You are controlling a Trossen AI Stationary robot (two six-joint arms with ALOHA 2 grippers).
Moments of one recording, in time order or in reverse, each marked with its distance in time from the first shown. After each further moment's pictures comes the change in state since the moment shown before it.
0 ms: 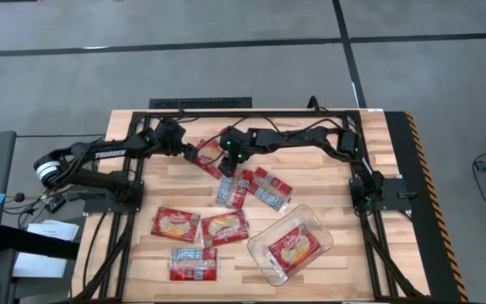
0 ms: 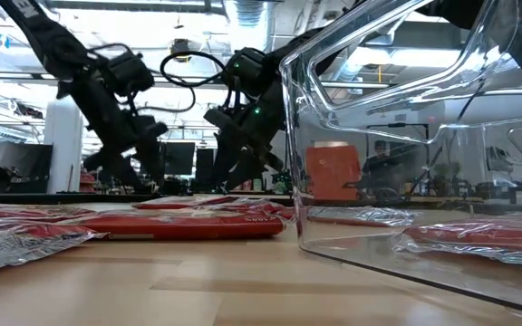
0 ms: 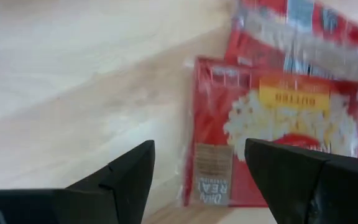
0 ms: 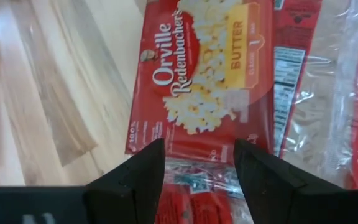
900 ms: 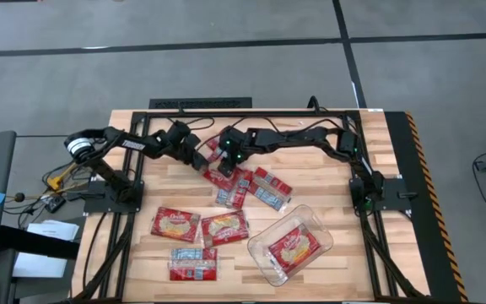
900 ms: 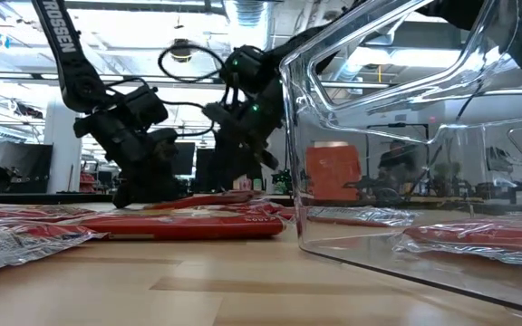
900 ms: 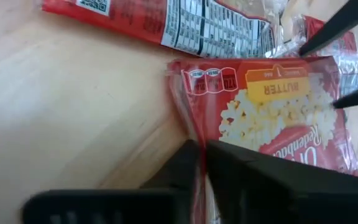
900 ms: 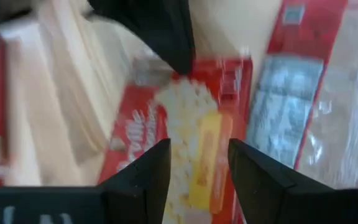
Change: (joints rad) left arm -0.014 0.366 -0.011 0.292 0.514 -0.011; right arm 0.002 0.004 0.019 0.007 -0.036 -0.025
